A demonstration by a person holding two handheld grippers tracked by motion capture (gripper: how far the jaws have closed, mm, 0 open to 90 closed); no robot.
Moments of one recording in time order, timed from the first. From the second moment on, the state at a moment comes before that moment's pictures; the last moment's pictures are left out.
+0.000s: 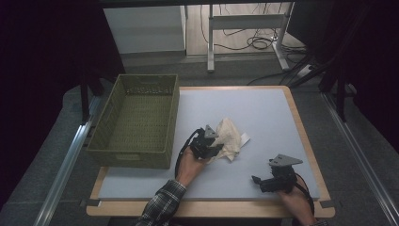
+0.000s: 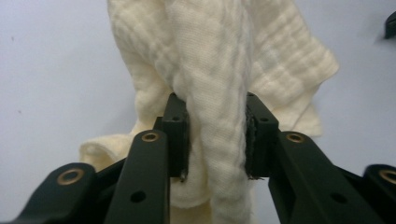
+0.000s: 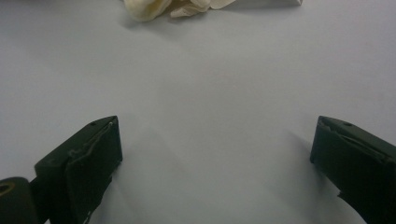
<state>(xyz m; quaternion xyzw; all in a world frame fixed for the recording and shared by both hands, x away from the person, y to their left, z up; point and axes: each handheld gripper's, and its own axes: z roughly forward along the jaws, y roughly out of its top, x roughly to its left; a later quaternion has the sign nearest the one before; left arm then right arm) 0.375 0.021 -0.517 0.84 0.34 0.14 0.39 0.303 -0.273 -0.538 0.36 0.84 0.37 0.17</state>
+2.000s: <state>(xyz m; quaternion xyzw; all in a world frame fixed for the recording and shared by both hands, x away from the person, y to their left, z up) 0.356 0.040 -0.510 0.83 0.31 0.16 0.44 0.306 -0.276 -0.533 0.36 0.84 0.36 0.17</state>
